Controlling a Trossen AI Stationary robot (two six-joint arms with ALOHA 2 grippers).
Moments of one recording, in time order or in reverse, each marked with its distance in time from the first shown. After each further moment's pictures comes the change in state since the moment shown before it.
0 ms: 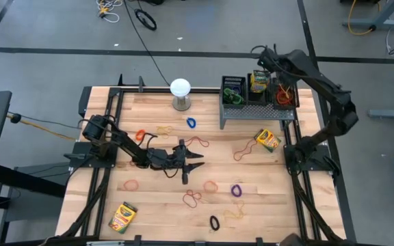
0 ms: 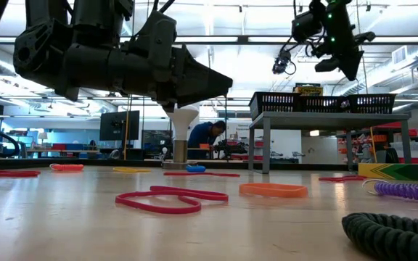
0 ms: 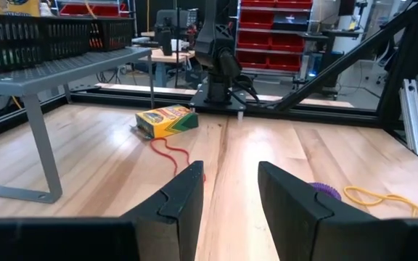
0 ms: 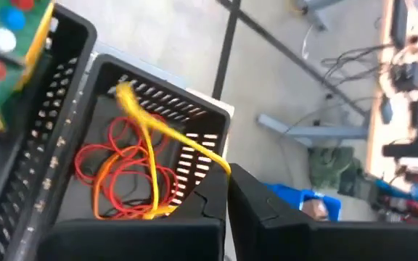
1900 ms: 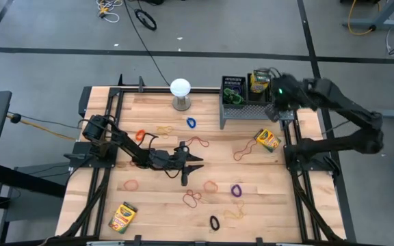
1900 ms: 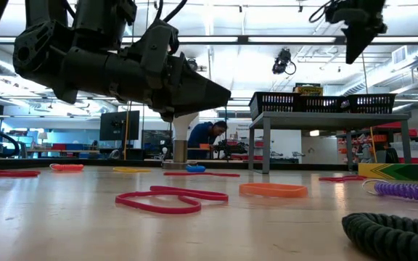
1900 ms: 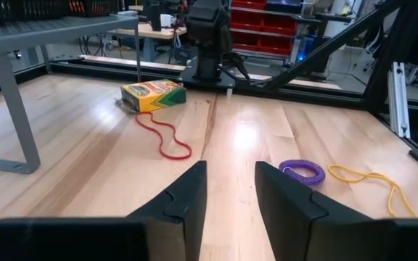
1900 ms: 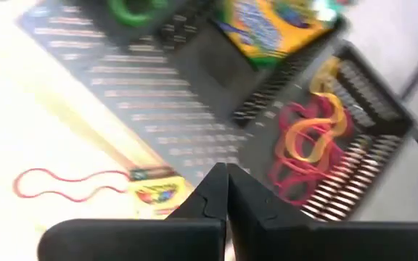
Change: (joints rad) left arm 0.000 0.000 0.000 -0.079 0.037 -0.073; right arm 0.362 -0.399 -0.213 0.121 -0.386 -0.110
